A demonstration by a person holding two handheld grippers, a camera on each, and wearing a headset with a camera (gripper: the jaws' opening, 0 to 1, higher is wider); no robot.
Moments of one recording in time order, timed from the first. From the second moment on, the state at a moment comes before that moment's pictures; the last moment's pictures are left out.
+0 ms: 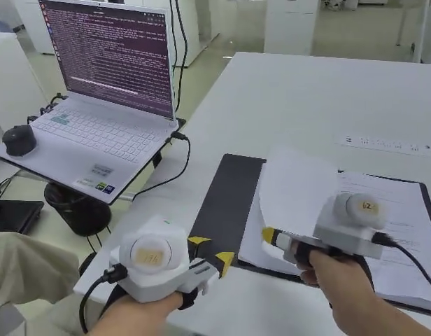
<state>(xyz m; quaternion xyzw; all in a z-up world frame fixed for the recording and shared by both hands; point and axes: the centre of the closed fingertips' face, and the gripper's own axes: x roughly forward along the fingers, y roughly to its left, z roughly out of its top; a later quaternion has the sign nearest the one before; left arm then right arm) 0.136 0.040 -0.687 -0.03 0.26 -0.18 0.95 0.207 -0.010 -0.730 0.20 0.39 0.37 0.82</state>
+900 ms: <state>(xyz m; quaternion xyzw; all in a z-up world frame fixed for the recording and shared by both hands) 0.130 0.045 -0.715 -0.03 0.30 -0.17 0.94 0.191 0.015 -0.785 0.20 0.44 0.37 0.79</state>
